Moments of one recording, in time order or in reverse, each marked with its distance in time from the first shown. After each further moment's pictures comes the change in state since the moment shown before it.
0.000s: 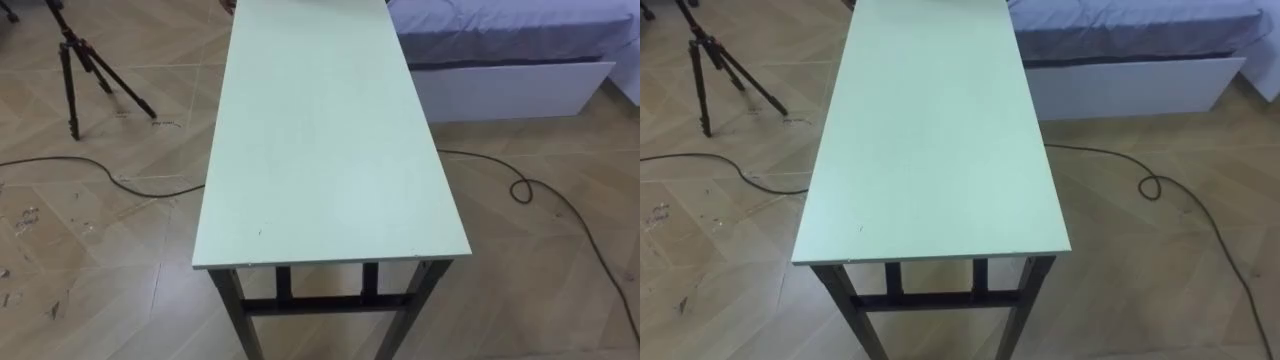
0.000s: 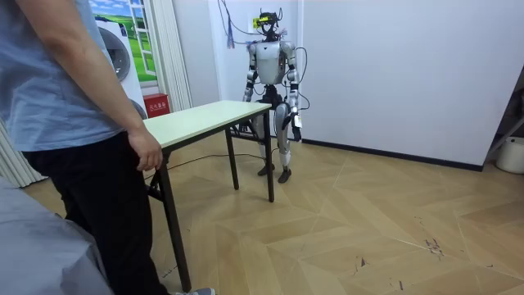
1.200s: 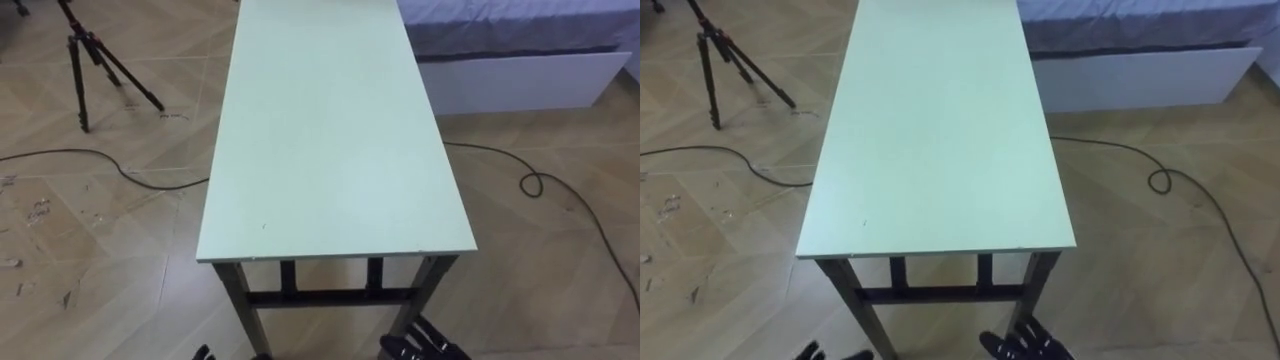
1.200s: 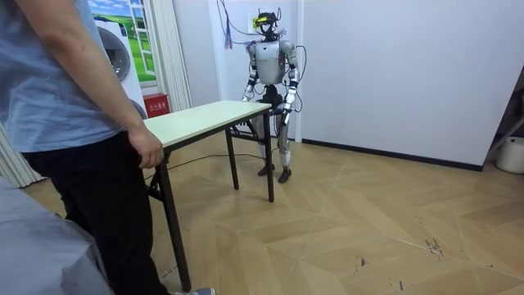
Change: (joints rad) left arm 0.094 0.011 -0.106 -0.445 -0.730 0.076 -0.313; right arm 0.200 0.003 -0.023 -0.630 0.446 0.067 0.241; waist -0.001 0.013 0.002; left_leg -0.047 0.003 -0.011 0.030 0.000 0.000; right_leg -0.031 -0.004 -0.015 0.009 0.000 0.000
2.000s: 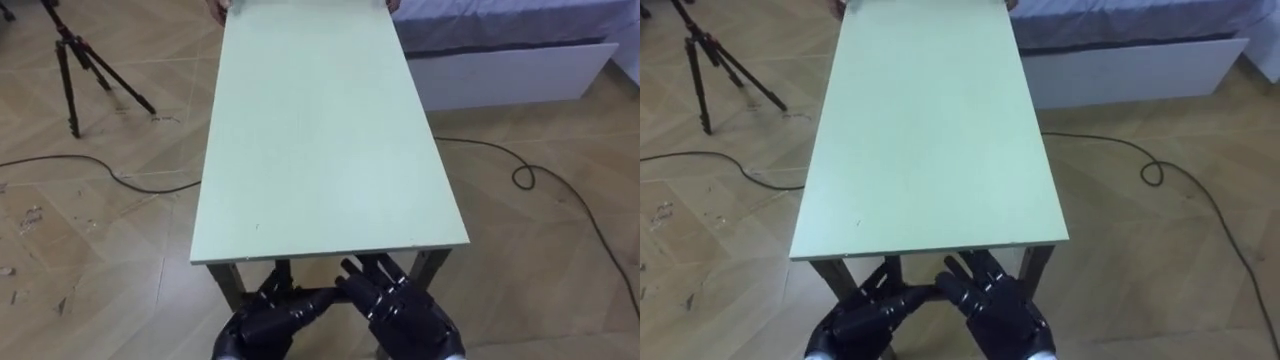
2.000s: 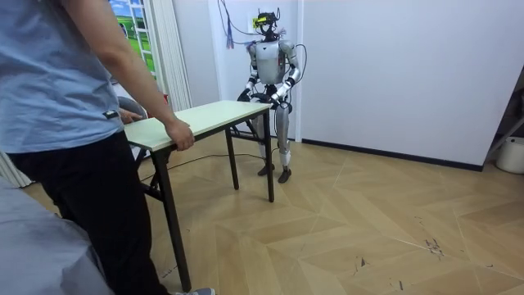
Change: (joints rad) left arm 0.027 0.020 -0.150 -0.473 -0.285 0.095 -0.034; right arm -0.020 -0.011 0.109 -0.322 0.178 0.080 0.062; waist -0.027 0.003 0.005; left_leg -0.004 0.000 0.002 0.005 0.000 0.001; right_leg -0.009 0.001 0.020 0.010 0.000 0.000
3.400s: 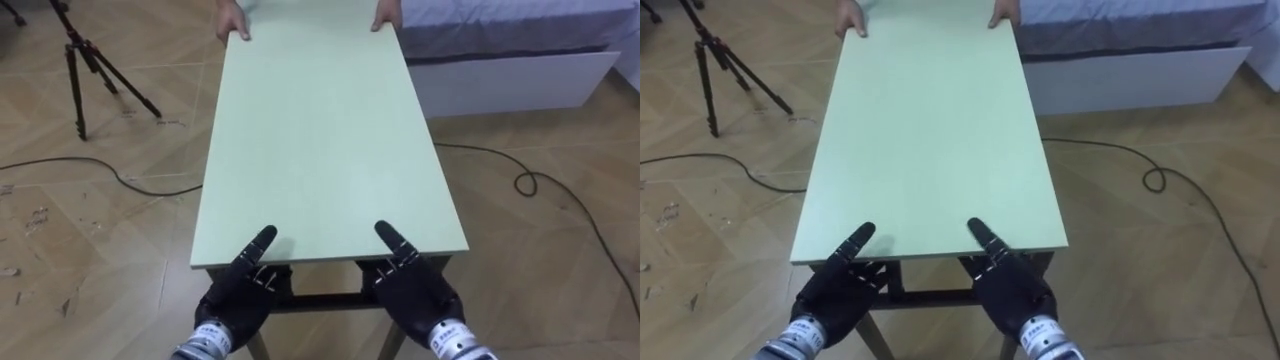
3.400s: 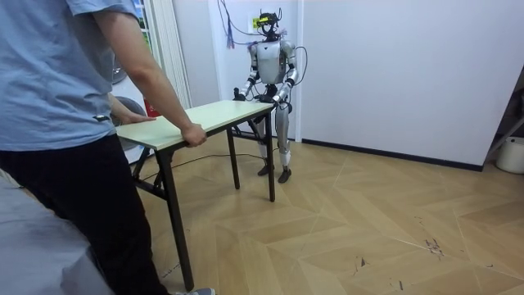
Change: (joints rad) left arm -0.156 -0.050 0.191 0.227 -0.400 0.118 0.055; right arm -0.124 0.046 -0.062 0.055 0.458 0.062 -0.293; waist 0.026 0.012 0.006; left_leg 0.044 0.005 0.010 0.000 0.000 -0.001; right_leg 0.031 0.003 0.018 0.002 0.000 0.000
